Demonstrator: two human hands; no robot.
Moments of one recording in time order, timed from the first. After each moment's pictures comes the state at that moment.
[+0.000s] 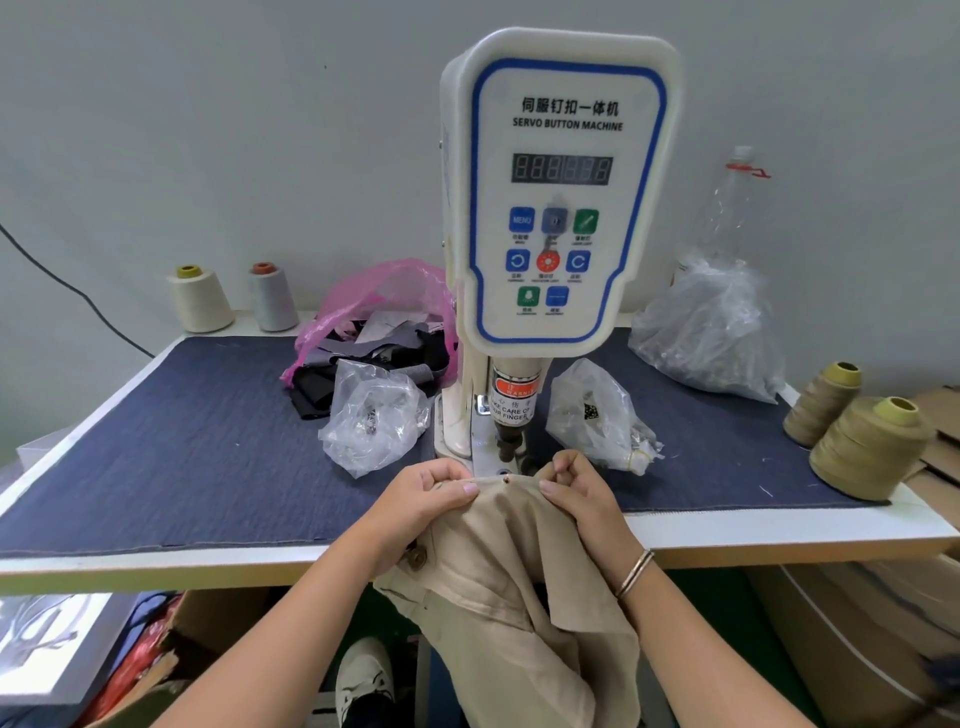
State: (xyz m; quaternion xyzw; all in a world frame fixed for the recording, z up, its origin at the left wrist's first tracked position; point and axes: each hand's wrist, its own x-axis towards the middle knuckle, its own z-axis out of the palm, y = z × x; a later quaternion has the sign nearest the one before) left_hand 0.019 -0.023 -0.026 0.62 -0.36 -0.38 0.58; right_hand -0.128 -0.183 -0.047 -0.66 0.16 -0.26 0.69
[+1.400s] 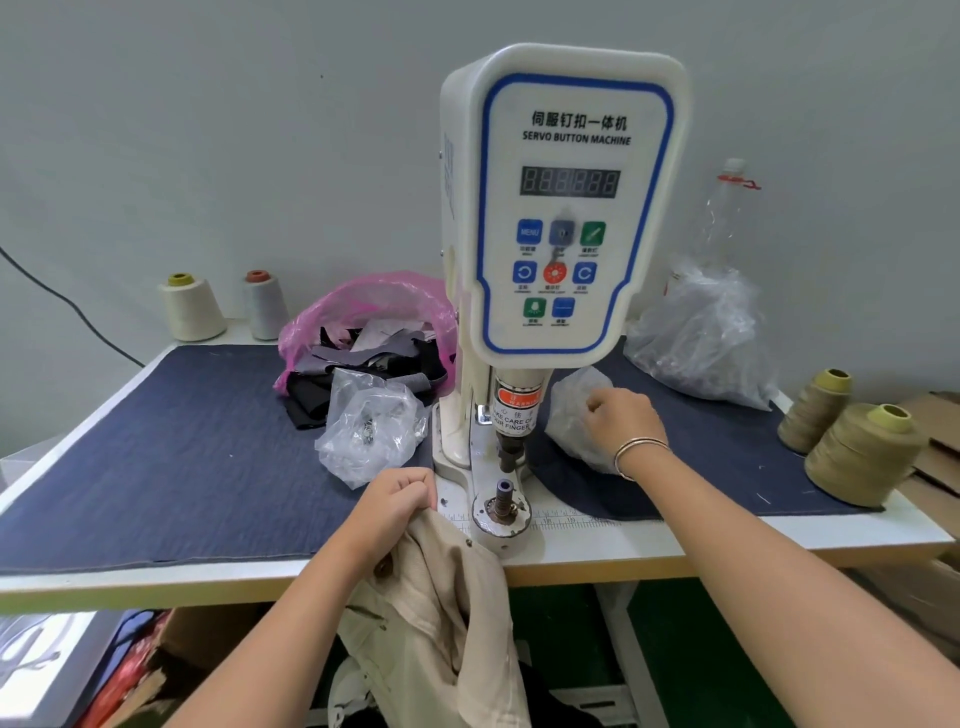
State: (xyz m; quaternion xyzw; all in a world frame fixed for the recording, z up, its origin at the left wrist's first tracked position) left_hand 0.042 -0.018 -0.035 0.70 -0.40 -0.25 0.53; right_hand -0.092 -0.264 0.017 -0.87 0.44 -0.16 0.12
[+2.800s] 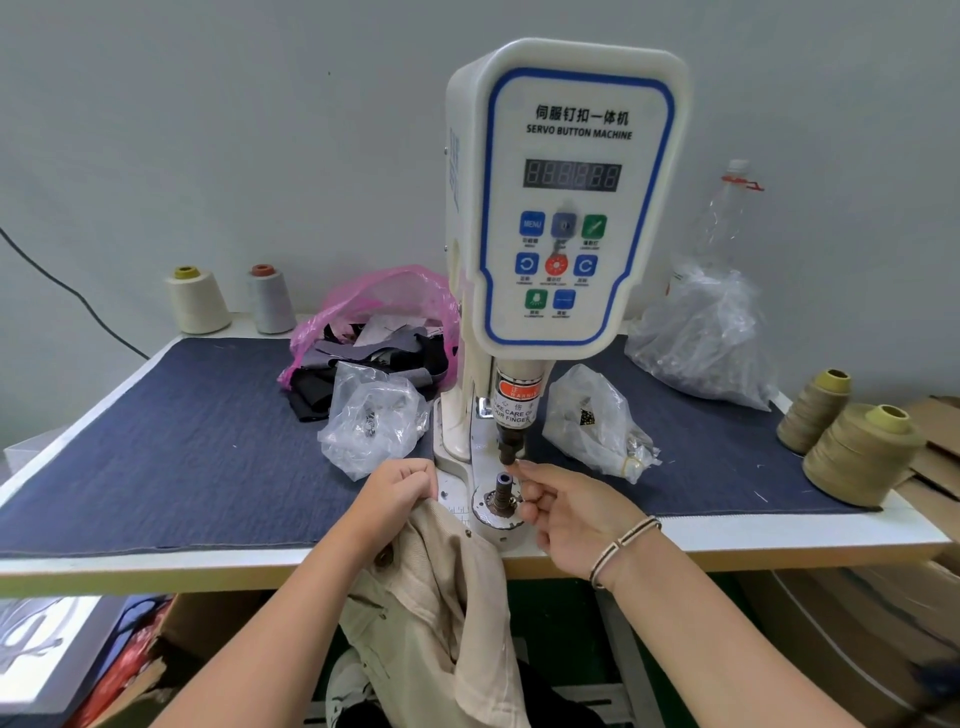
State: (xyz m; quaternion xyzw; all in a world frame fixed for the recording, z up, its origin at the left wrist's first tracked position) left_hand 0.042 -0.020 -0.035 0.71 -0.38 -0.25 0.53; right_hand -0.124 -0.140 0.023 -0.44 0.36 -0.07 0.82
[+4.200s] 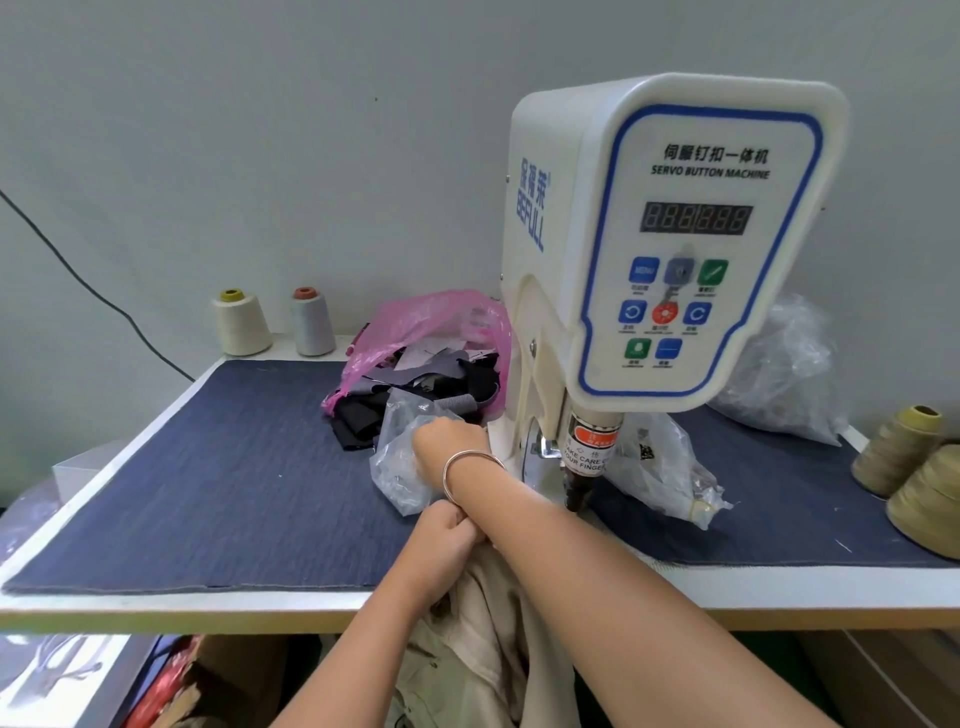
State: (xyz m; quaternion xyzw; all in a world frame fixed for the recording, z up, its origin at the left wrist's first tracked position) left_hand 0.047 -0.021 -0.044 0.68 -0.35 -0.28 0.58; right_hand 0.088 -0.117 0.005 -0.98 0.19 -0.01 0.03
